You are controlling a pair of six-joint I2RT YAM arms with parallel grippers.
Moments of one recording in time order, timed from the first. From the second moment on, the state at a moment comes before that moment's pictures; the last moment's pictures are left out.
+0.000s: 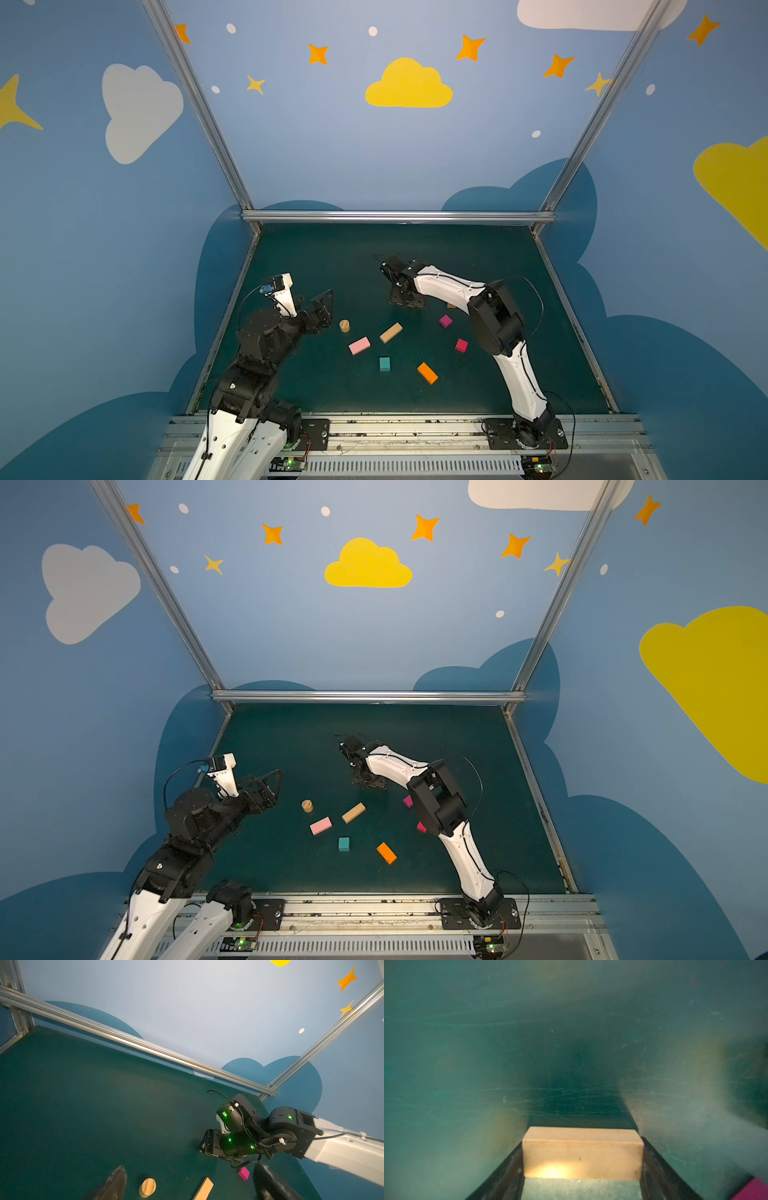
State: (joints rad) left arm -0.28 0.52 0.70 -0.43 0.03 -0.49; right arm 0.80 2.26 1.79 -0.88 0.25 0.89
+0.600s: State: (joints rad) left arm -0.28 0.51 0.70 -0.43 0.03 -0.49; right arm 0.78 2.24 1.75 -0.81 0.19 0.71
